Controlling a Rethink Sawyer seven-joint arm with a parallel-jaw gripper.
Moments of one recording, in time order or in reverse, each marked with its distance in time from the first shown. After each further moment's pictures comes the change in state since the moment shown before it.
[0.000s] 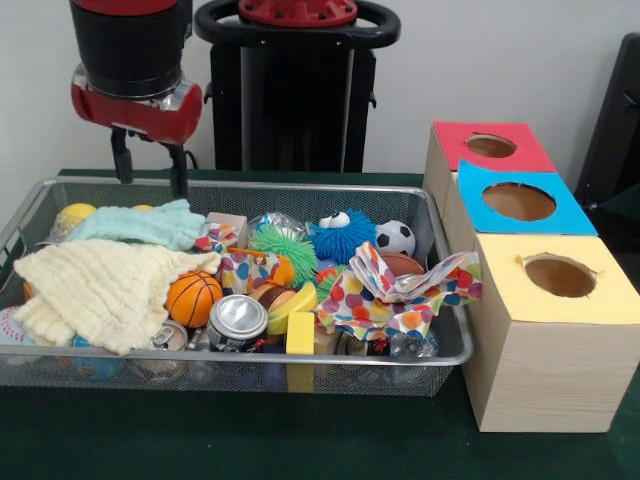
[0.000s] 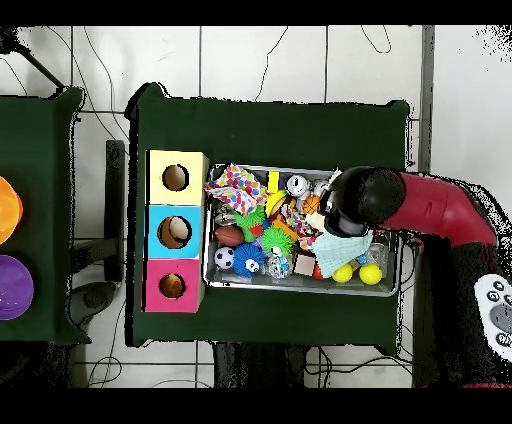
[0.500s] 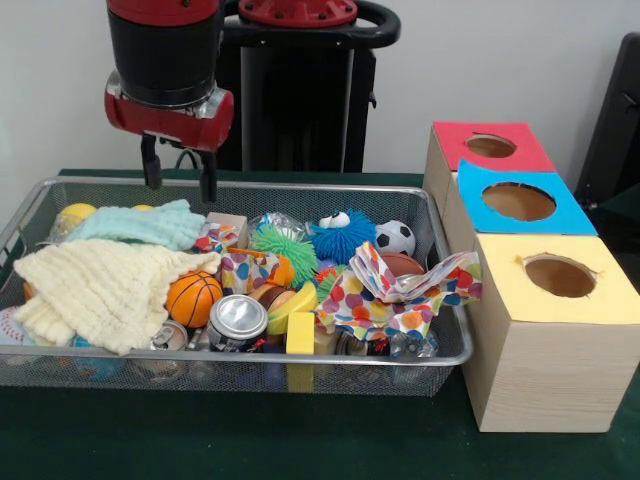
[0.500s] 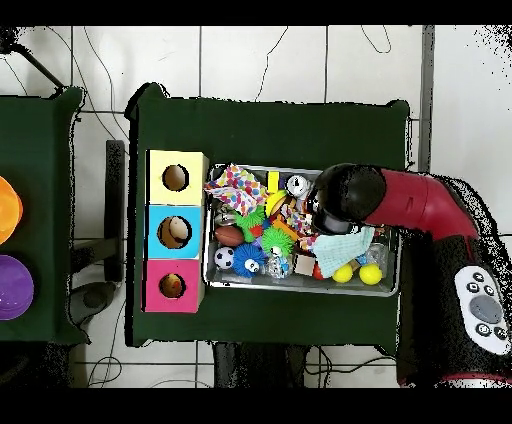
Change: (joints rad) arm 0.042 0.013 -0.013 0.000 0.008 0.000 0.000
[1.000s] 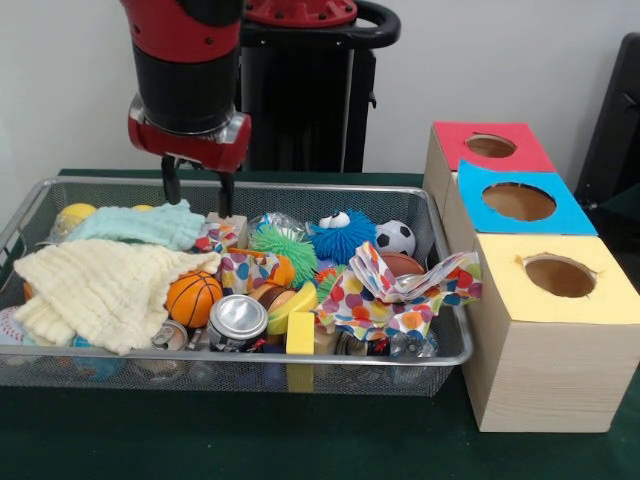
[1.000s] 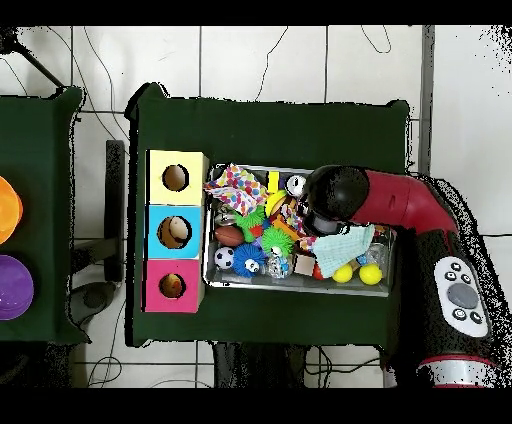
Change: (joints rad) arm 0.049 0.056 -0.046 -0.017 0.022 0.000 0.000
